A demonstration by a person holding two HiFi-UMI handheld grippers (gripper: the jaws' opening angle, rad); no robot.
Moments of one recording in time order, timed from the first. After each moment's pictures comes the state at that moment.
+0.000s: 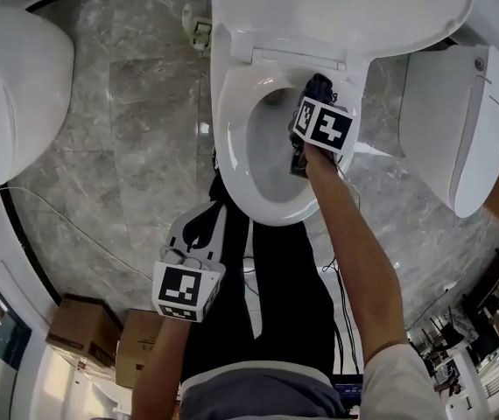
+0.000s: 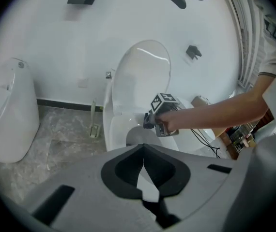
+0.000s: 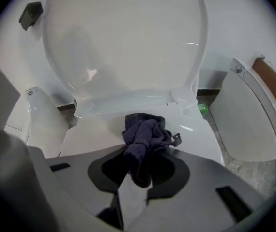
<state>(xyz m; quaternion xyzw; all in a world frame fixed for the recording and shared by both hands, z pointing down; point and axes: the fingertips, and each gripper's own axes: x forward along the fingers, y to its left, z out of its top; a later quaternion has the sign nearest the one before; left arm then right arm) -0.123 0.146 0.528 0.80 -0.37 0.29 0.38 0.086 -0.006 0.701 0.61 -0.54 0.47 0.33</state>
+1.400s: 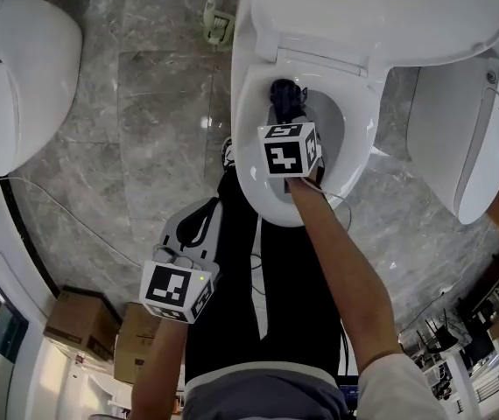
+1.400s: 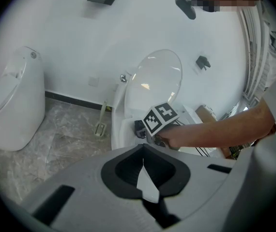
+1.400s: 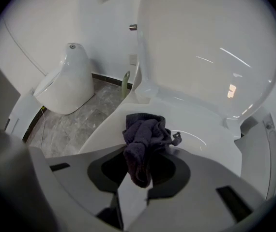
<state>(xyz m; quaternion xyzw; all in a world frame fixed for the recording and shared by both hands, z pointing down) -0.167 0.129 0.525 0.78 -0.40 0.25 0.41 -0.038 0.004 0.699 0.47 -0.68 0.33 0.46</state>
